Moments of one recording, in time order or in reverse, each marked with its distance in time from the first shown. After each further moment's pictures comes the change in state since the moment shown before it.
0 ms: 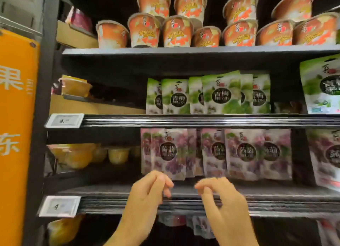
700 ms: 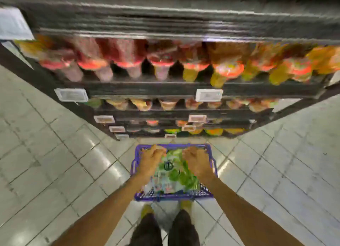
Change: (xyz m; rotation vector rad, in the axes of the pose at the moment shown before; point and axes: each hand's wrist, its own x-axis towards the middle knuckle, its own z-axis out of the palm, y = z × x) left_hand -0.600 -0.315 0.064 0.023 -0.249 -1.458; right_hand -0.645 0.150 0.070 -0.144 -0.938 1.424
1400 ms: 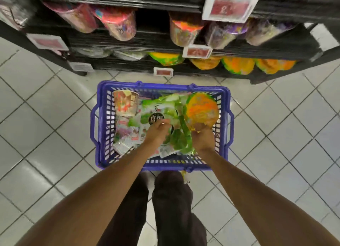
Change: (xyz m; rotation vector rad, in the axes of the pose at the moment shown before) left_hand 0.167 -0.273 0.153 -0.073 -0.029 -0.414; right_hand 0.169 0.291 0.141 -0.179 0.042 0.263
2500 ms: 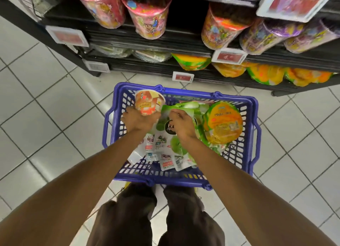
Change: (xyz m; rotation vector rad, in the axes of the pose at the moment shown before) left_hand 0.082 0.005 -0.101 0.450 0.538 -0.009; right_hand 0.014 -0.121 0.079 0.537 -0.208 0.036
